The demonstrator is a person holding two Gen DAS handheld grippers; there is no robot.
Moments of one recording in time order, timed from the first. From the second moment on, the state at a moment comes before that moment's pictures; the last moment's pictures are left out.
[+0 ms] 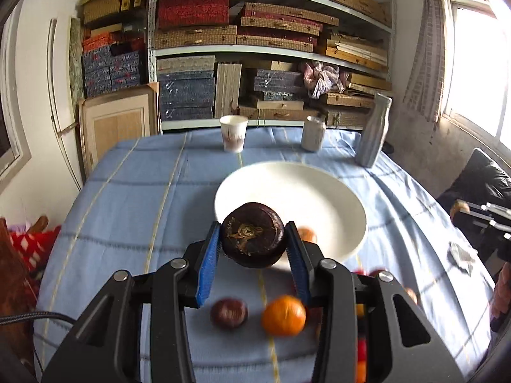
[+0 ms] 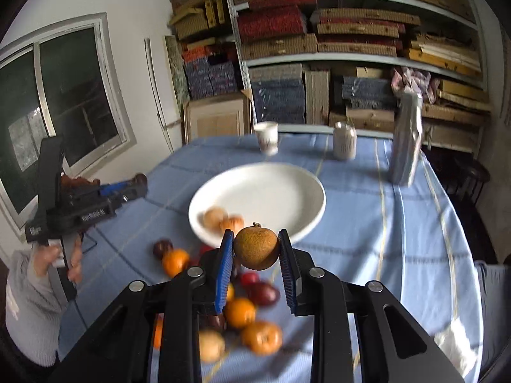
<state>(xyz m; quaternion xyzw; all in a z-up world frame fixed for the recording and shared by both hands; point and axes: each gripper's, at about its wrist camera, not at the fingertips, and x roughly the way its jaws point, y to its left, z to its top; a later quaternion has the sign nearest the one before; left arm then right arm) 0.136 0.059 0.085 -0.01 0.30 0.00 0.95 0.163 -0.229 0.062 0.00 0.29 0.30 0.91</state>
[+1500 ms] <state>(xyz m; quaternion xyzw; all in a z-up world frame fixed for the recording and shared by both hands) 0.201 0.081 0.036 -0.04 0.35 0.03 0.94 0.240 -0.171 0.014 0.04 0.33 0.30 0.90</state>
